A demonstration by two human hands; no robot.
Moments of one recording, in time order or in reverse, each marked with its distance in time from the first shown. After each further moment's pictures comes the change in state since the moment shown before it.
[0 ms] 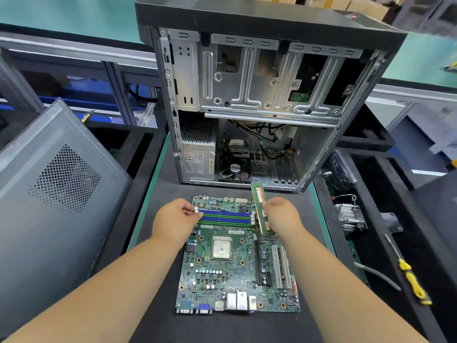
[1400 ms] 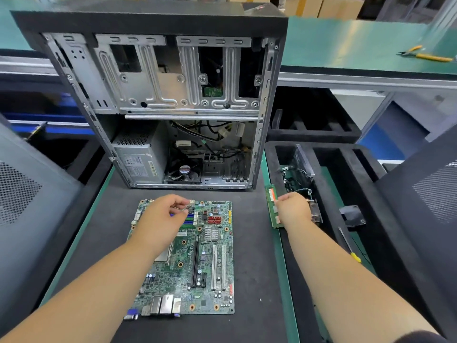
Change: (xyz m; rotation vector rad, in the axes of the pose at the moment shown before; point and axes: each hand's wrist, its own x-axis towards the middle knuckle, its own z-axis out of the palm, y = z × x) left_hand -0.044 0.084 0.066 -0.028 -0.084 0.223; right_hand 0.083 0.094 -0.123 -0.049 0.177 0.101
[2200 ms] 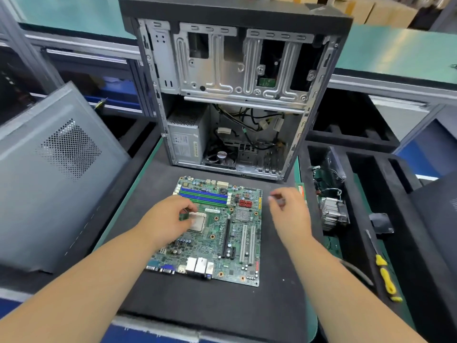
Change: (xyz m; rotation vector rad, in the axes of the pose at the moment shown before) left_hand -0.052 -0.057 -0.051 0.329 -0.128 0.097; right_hand -0.100 -0.014 0.035 -0.063 0.066 -0.690
